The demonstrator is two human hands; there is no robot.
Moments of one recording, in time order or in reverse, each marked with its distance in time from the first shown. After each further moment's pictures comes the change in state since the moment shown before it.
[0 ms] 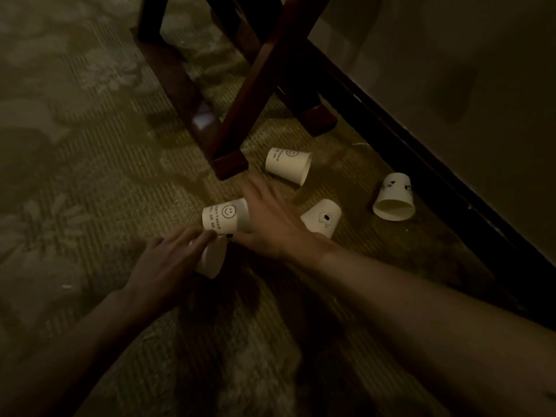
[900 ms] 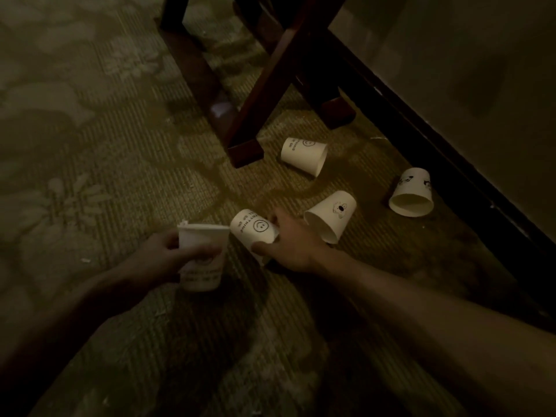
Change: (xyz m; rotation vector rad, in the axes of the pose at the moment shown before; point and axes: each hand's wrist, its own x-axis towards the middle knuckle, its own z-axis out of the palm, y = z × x) left_hand -0.025 -0.013 0.002 -1.361 -0.078 -0.468; right_hand -0.024 0.030 0.036 0.343 -0.187 0.241
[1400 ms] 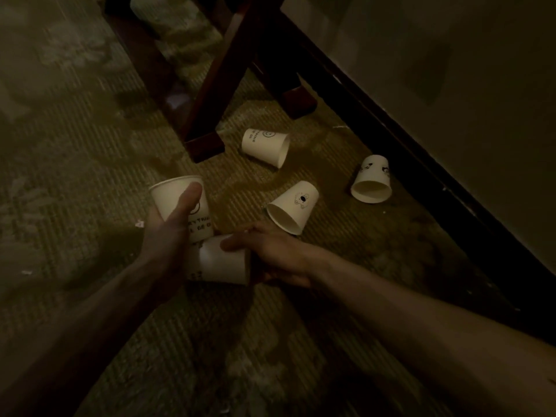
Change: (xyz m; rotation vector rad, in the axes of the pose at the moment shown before) left_hand 0.022 0.036 0.085 -0.550 0.267 0.027; right_hand -0.035 0.009 -0.010 0.818 -0.312 0.284
